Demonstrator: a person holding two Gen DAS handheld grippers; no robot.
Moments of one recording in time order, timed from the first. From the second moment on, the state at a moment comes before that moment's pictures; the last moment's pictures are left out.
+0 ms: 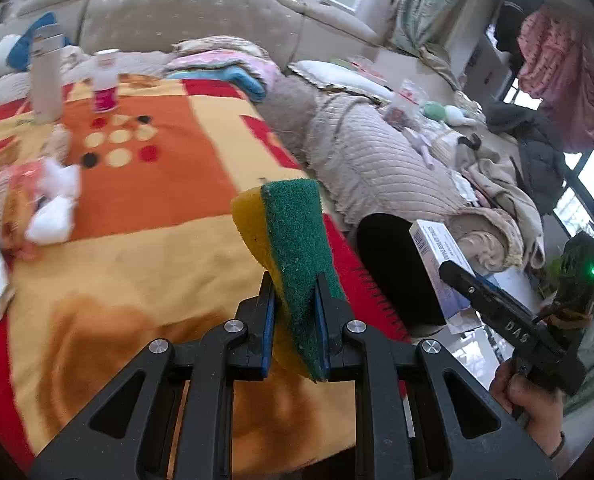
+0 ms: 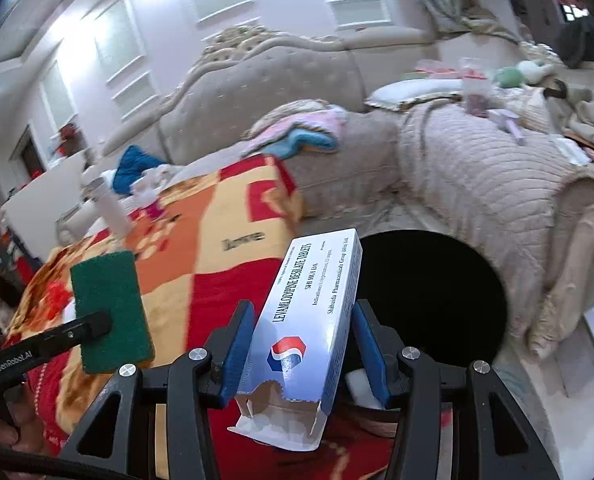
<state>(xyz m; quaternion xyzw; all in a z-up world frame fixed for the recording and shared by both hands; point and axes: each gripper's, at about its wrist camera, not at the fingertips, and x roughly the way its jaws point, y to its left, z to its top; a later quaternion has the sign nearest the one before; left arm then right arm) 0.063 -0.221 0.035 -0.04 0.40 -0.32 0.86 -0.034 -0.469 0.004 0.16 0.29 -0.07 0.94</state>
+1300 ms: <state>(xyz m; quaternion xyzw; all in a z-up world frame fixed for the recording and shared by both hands) 0.098 -0.395 -0.022 0.11 0.43 -0.40 0.80 -0.018 -0.523 -0.018 0.19 0.33 -0.20 0.90</state>
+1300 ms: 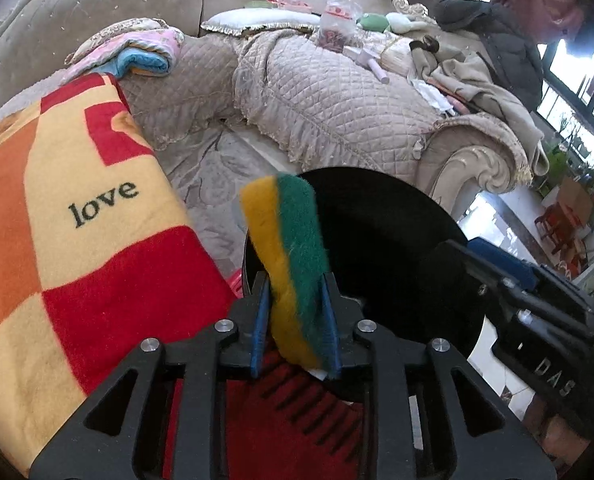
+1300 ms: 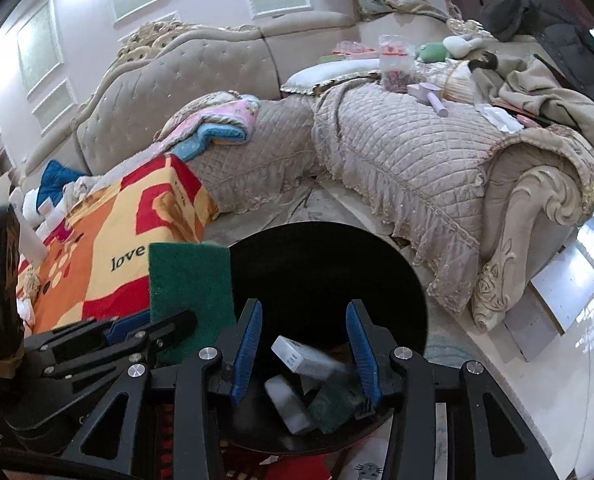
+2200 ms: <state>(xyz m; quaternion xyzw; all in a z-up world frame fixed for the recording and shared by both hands) 0.083 -0.277 0.002 0.04 0.42 -0.33 0.84 -0.012 -0.507 -0.016 0.17 0.34 -0.20 0.90</state>
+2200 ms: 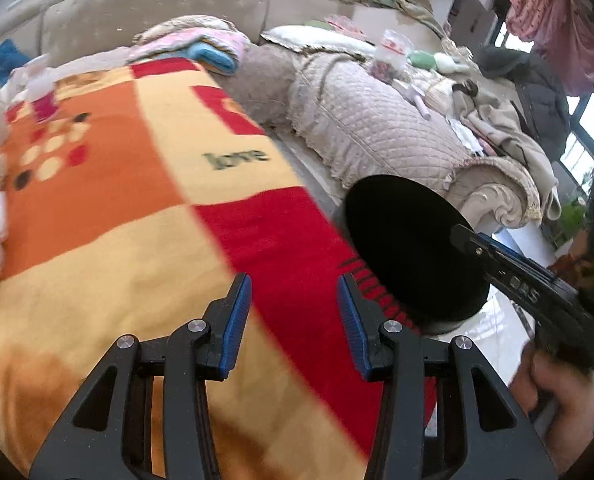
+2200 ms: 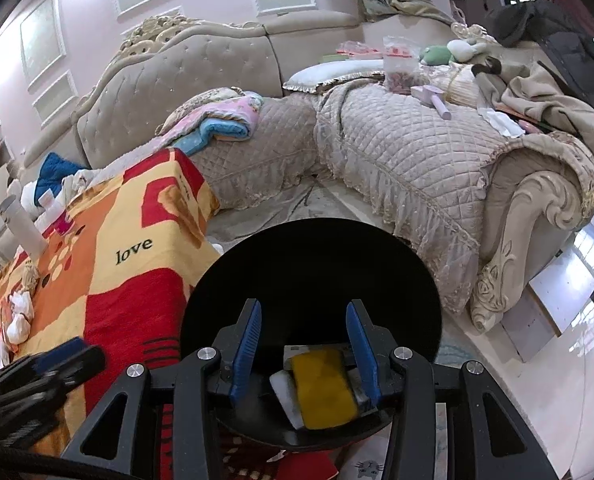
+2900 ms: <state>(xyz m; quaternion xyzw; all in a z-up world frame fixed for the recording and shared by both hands) 0.109 0.011 0.000 -0.12 0.43 -0.06 0.89 0.055 -0.354 -0.014 0.08 0.36 0.04 0.93</state>
